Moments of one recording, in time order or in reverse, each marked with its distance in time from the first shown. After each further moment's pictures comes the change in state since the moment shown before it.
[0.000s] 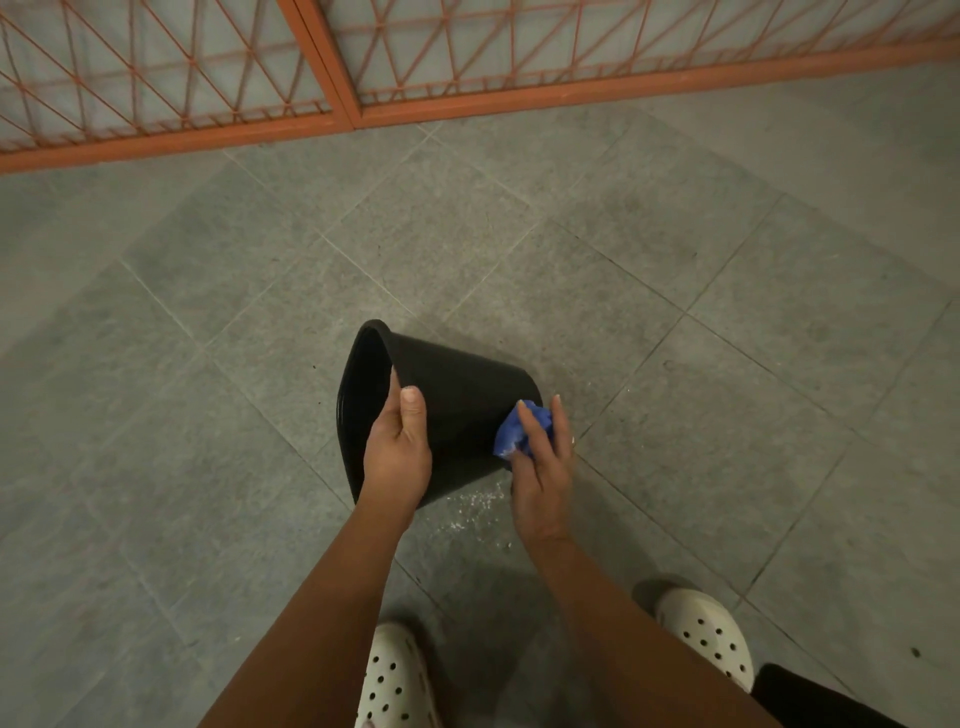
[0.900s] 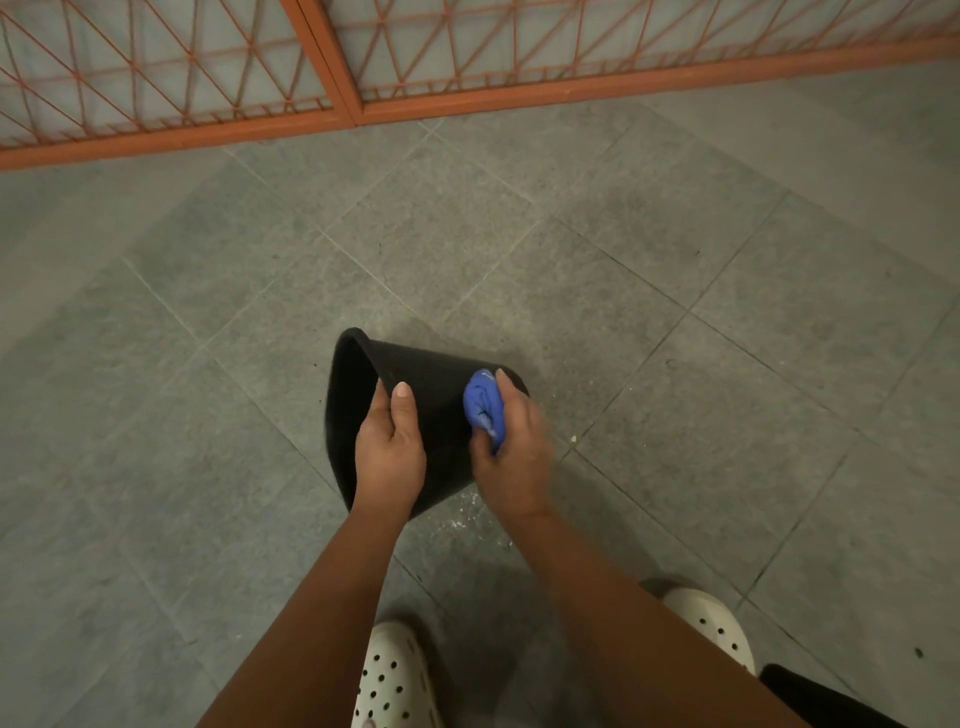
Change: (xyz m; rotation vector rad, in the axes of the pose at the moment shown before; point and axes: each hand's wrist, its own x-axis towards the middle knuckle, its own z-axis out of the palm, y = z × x) left_hand 0.003 -0.005 -0.003 -0.040 0.086 0.054; right_hand 0.025 -0.036 0.006 0.049 -0.081 0.042
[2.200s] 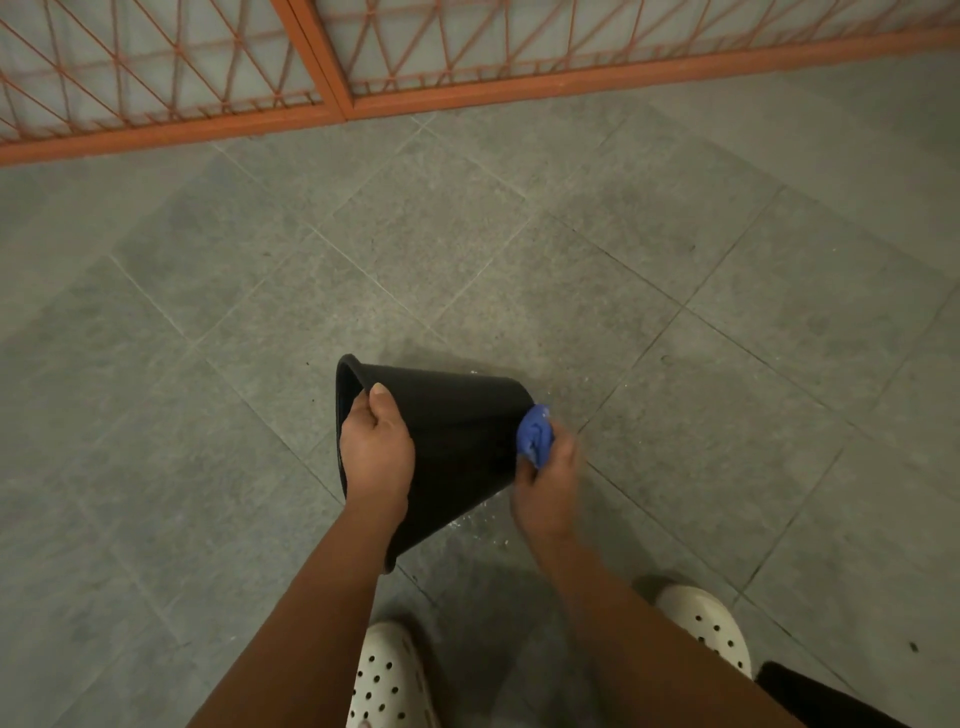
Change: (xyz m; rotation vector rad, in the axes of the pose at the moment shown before) left_hand 0.006 0.006 0.006 -0.037 0.142 -0.181; right_hand -0.022 0.047 -0.009 0.016 0.040 0.419
